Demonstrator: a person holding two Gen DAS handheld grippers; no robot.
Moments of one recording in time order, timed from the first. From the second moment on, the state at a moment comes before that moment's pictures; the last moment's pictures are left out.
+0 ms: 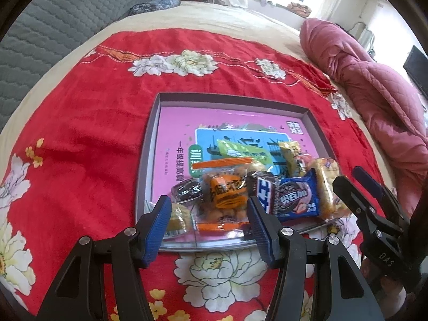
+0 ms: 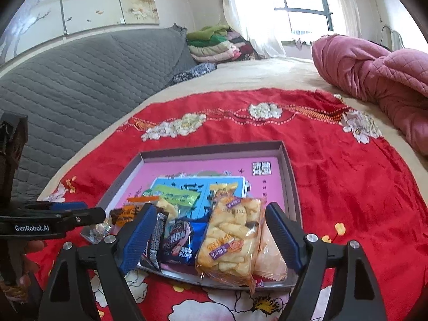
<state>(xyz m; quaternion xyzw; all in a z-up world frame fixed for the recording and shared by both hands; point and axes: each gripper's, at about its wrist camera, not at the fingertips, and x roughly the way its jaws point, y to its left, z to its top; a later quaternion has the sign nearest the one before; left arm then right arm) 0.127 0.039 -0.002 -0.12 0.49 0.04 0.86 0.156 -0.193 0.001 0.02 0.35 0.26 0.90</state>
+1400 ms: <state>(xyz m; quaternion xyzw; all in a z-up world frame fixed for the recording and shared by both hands) 0.043 0.009 0.008 -0.12 0.49 0.03 0.86 0.053 -0.220 0.025 0.03 0.41 0.16 0.90</state>
